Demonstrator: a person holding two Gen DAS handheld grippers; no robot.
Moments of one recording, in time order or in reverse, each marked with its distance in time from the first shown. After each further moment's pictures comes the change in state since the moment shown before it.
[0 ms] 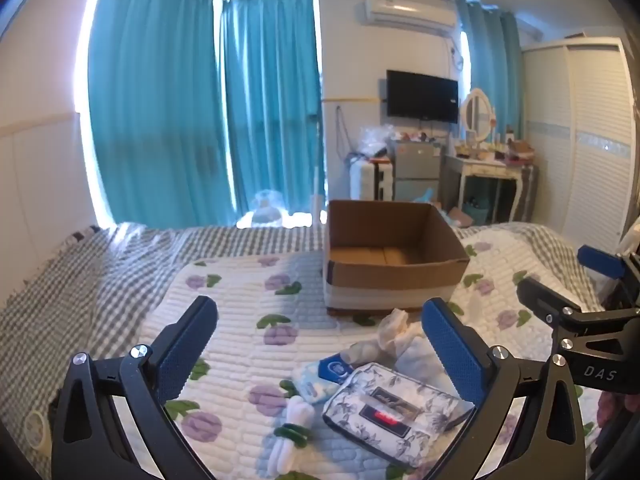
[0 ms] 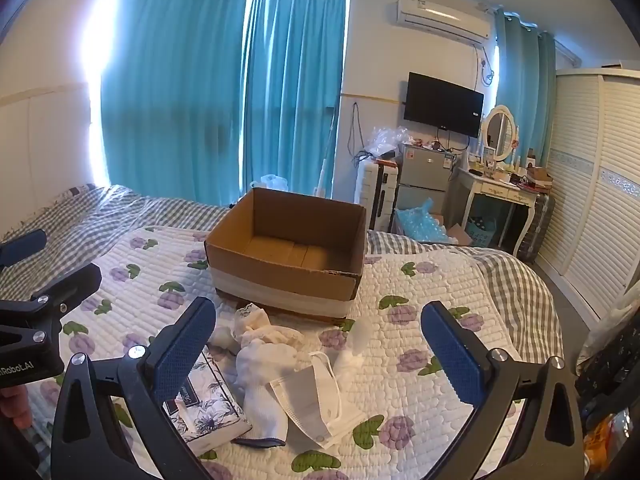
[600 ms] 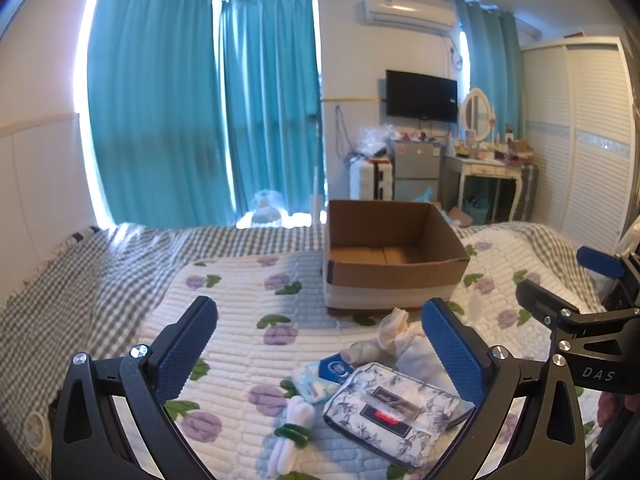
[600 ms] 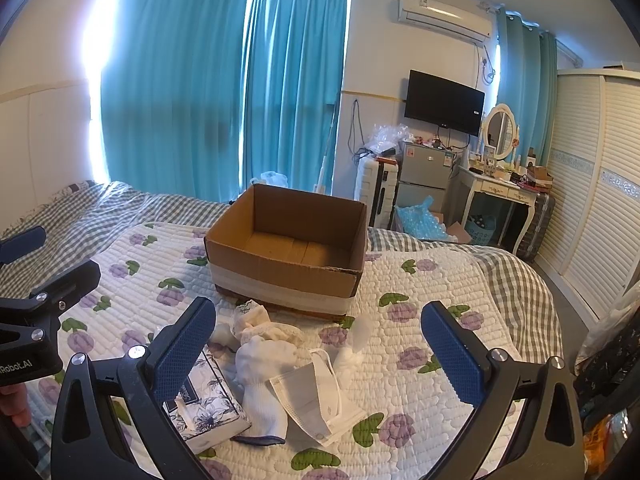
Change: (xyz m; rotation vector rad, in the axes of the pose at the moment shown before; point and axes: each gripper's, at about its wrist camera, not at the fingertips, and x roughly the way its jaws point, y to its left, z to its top) left arm 0.003 -0.001 -0.002 0.004 0.000 -0.002; right arm -0.001 -0.004 -0.002 -0.007 0.013 -0.002
